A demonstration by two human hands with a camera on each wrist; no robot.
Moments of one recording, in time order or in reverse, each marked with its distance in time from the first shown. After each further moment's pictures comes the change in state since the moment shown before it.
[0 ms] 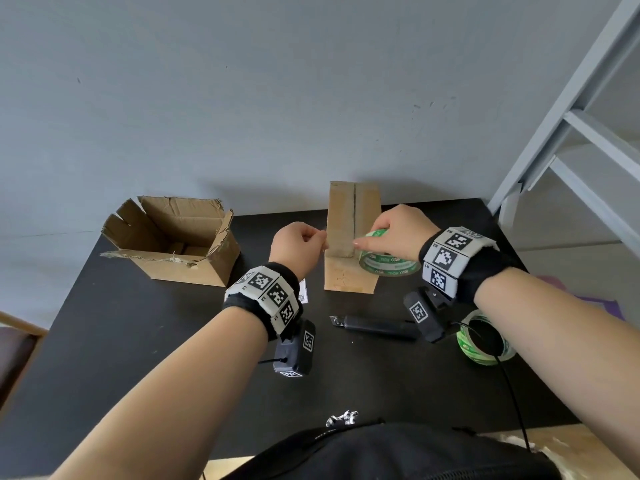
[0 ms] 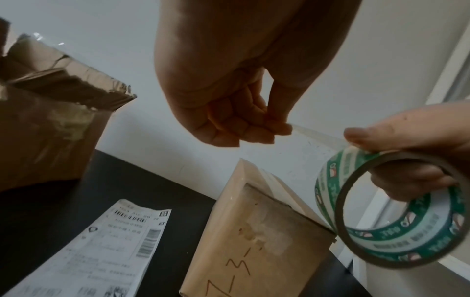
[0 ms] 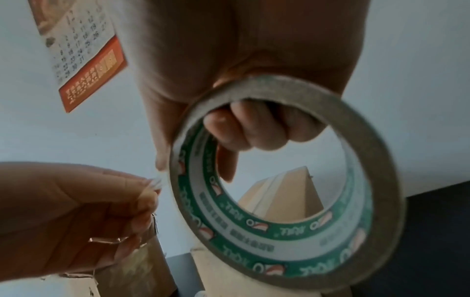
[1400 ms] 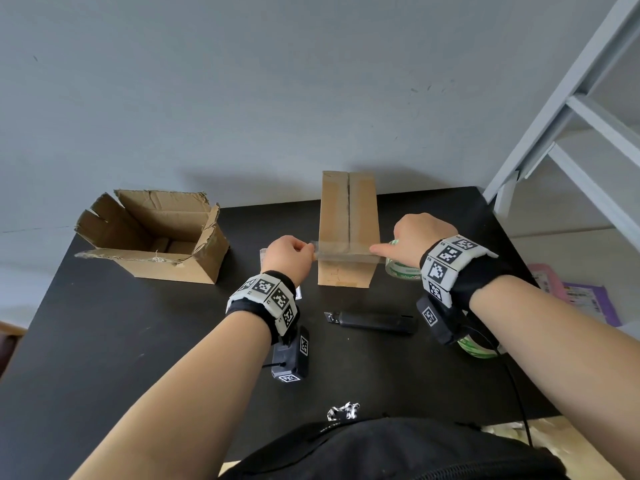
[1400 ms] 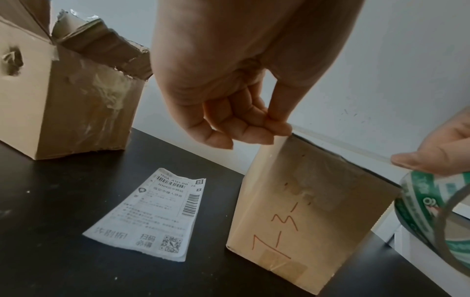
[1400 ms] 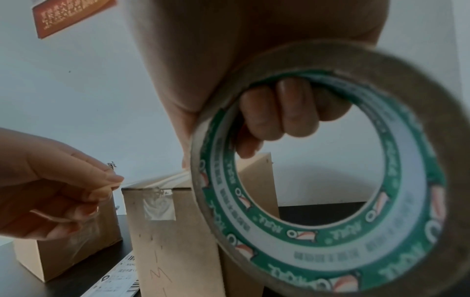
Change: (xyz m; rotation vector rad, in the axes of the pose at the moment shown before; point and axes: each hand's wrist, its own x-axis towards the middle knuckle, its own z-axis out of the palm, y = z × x) left_hand 0.015 -0.035 0.020 0.106 -0.057 -0.205; right_hand 0.007 0.028 0.013 -0.381 -0.018 0.249
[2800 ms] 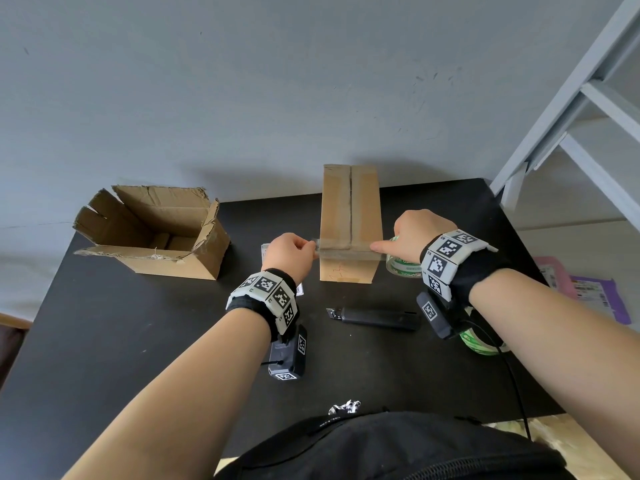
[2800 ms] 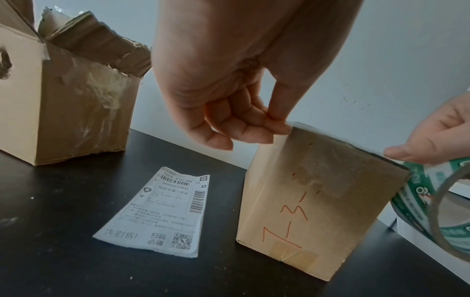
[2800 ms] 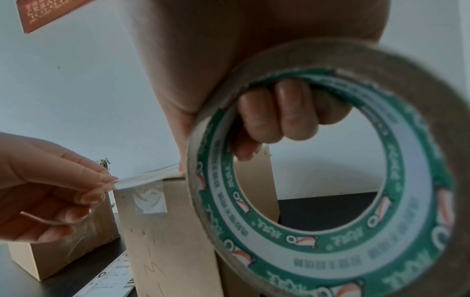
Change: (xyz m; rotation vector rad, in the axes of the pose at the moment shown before) left_hand -0.003 0.001 0.000 -0.001 -0.023 -0.014; right_hand 0.011 0.002 0.006 0.019 -0.042 -0.040
